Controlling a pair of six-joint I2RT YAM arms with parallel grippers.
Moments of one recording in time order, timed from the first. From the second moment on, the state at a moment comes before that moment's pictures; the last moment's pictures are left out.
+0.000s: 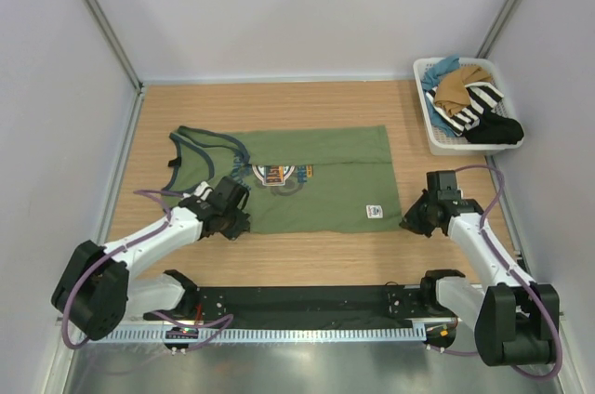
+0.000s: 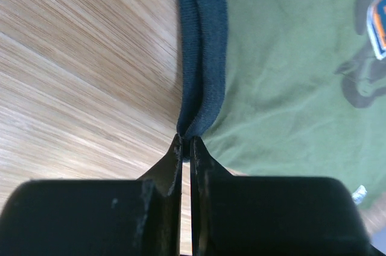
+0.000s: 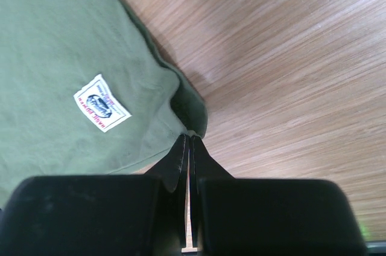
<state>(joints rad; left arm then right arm) -0.59 1.21 0.59 -0.57 -0.19 -1.42 0.02 1.02 0.50 -0.62 -0.06 0.76</state>
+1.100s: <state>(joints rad) -0.43 1.33 0.88 -0.64 -0.22 -1.41 0.02 1.35 0.92 -0.58 -0.04 0.68</state>
